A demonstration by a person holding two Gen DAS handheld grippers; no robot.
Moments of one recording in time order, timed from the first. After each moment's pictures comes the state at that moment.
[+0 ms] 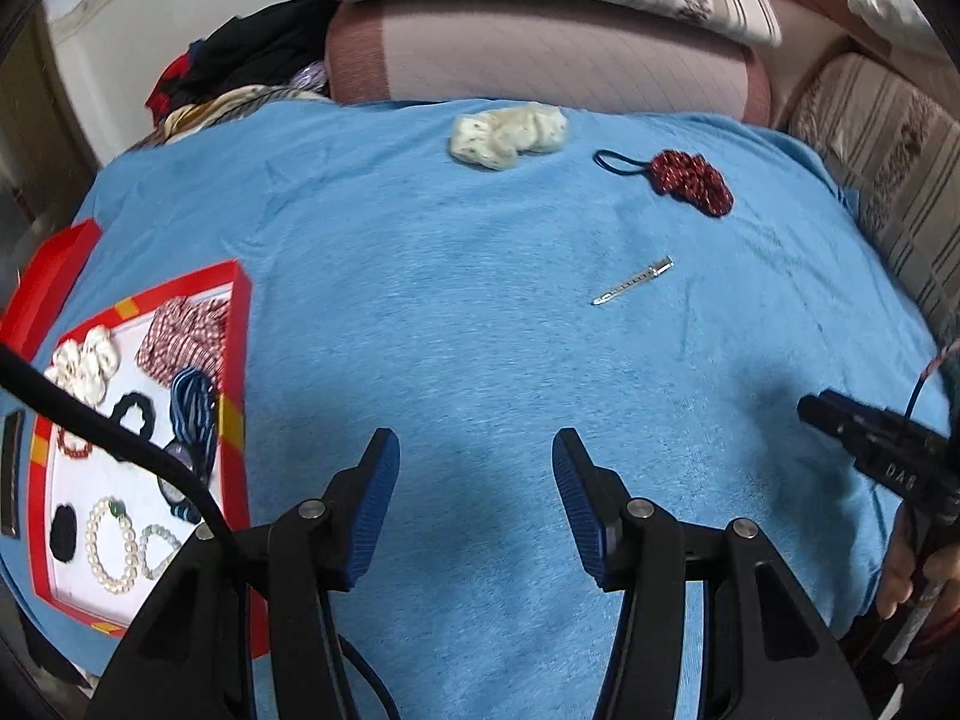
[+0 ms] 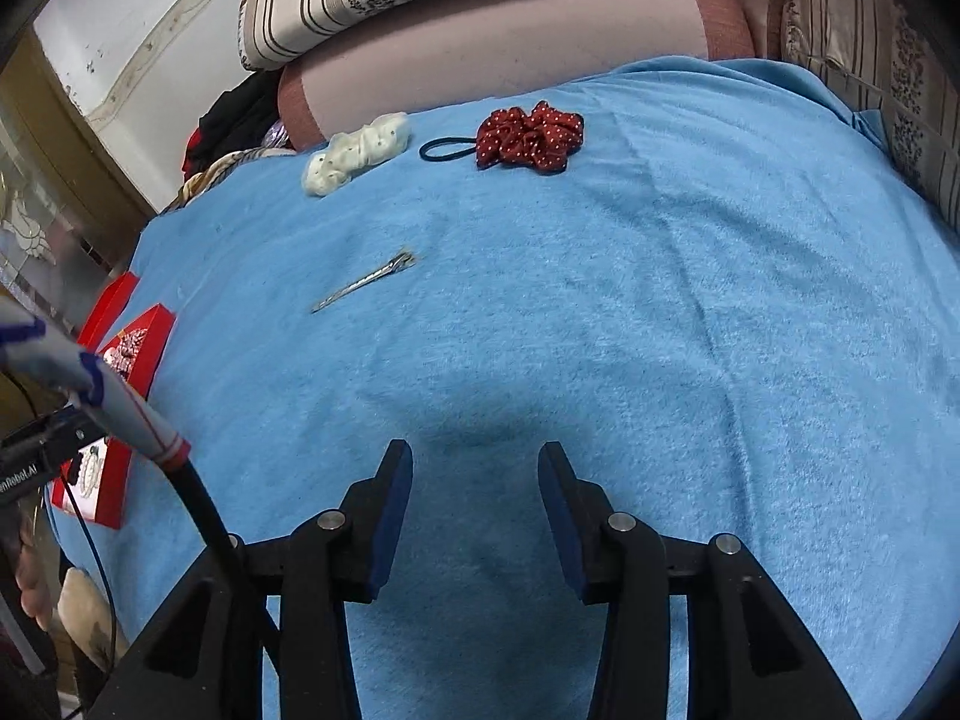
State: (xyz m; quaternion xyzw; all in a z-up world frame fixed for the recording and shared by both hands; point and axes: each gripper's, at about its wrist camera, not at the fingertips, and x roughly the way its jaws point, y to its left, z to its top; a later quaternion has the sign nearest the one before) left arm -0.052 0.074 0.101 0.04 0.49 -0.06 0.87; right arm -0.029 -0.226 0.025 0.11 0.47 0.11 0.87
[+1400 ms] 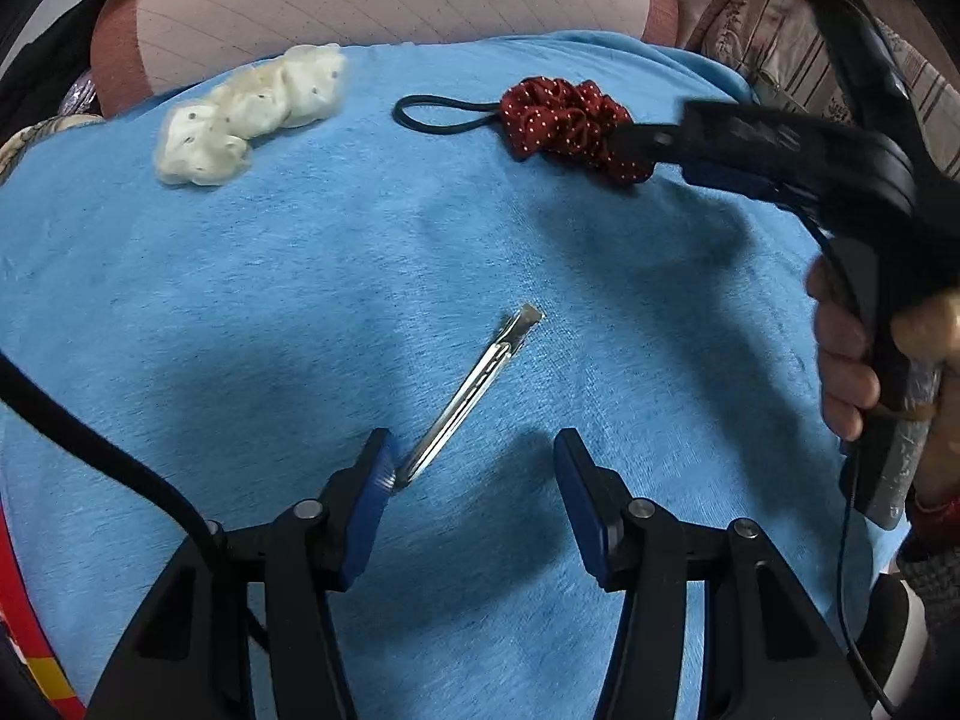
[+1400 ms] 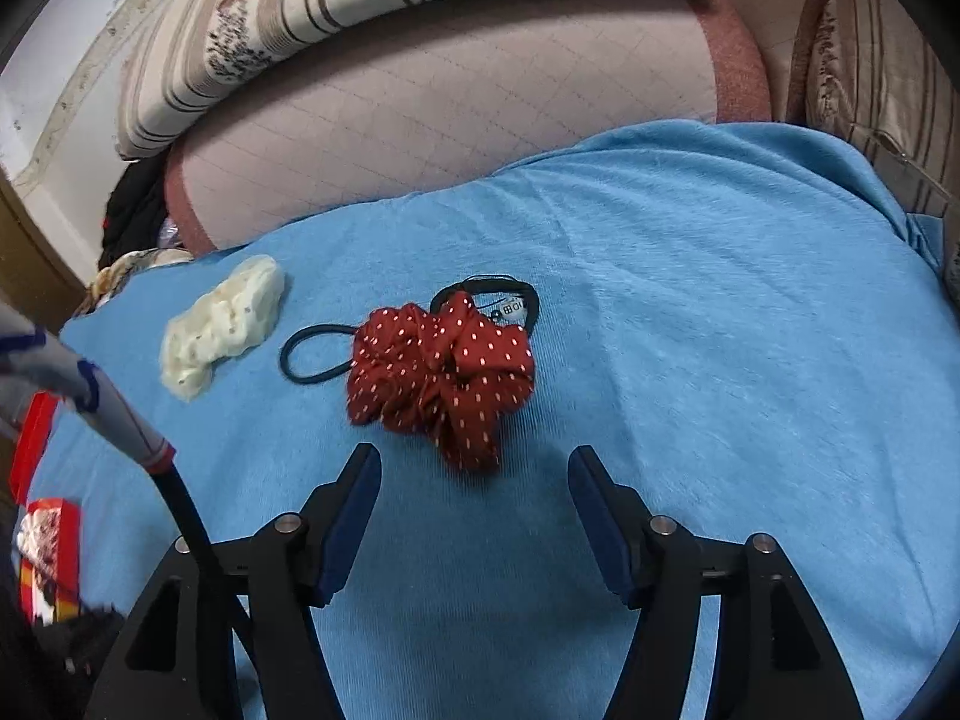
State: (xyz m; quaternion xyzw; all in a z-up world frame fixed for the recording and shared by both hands) left arm 0.078 -0.045 0.025 0.05 0.54 -0.21 0.81; right arm 0.182 -0.256 0.021 0.12 0.46 0.04 0.88
